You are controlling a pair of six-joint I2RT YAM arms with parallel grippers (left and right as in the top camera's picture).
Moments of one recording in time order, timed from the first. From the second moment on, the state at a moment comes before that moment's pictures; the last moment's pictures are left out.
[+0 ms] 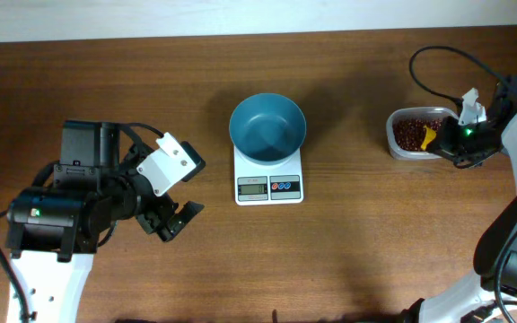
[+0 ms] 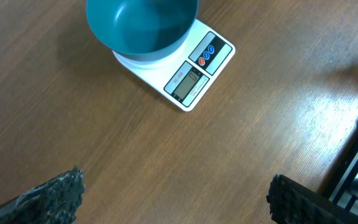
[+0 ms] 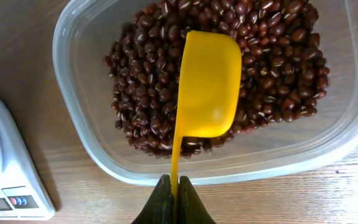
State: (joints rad) left arm -0.12 1.15 1.34 -1.24 0.41 0.71; right arm -0.42 1.86 1.42 -0.96 -0.39 -0.02
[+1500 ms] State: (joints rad) left arm -0.12 1.15 1.34 -1.24 0.41 0.71; right arm -0.55 1.89 1.30 -0.87 -0.69 0.21
